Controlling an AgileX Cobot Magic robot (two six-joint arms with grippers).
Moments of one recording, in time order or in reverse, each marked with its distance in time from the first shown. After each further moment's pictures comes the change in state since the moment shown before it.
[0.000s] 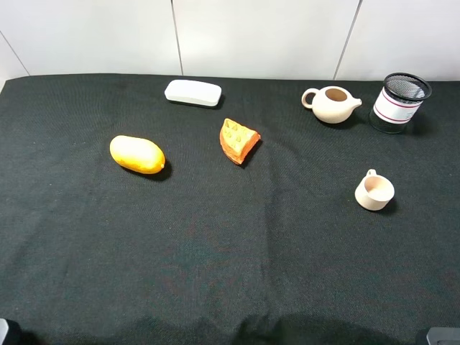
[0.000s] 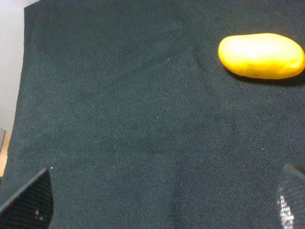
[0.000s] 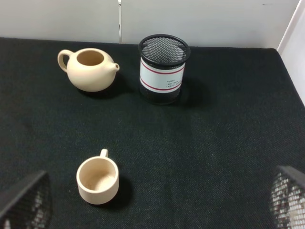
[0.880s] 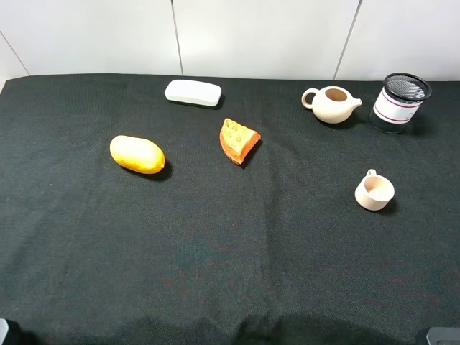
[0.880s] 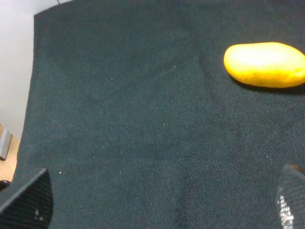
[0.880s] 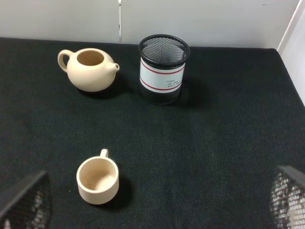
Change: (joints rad) left arm 0.000 0.044 -0.049 0.016 0.003 -0.008; right arm 0.000 0.000 0.000 0.000 0.000 0.000
